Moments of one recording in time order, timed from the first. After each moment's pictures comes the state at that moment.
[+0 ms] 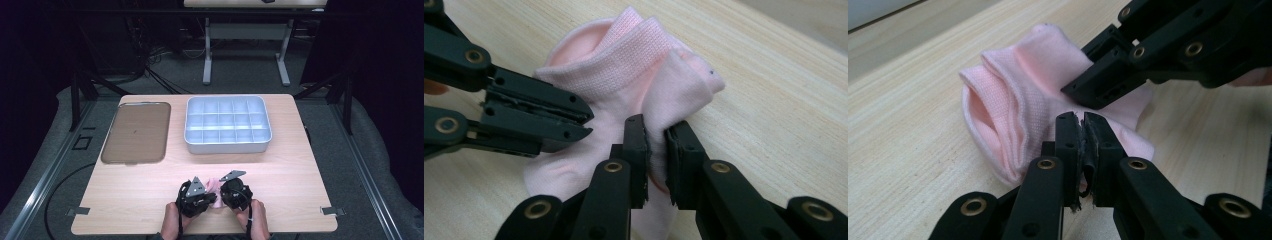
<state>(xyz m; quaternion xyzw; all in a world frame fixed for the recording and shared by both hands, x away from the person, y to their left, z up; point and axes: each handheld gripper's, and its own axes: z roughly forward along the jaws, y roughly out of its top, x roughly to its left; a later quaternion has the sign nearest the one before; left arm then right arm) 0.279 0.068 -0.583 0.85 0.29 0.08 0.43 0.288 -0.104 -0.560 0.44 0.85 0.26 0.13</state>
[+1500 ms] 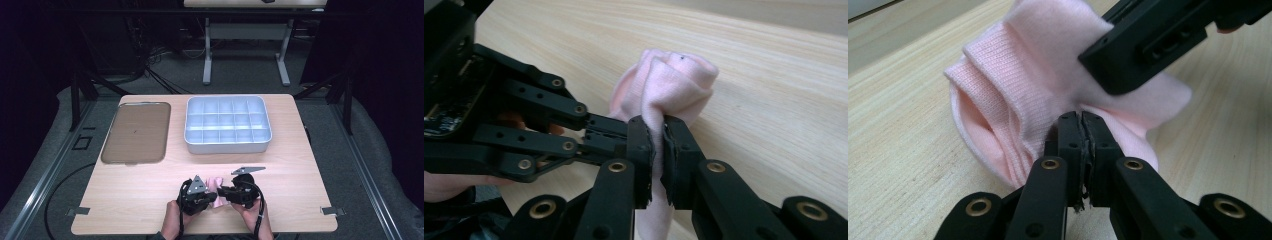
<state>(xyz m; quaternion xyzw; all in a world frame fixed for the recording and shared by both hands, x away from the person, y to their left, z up) 0.287 0.069 -0.584 0.85 0.29 0.07 0.43 0.294 -0.131 -0.551 0.47 0.79 0.40 0.00</state>
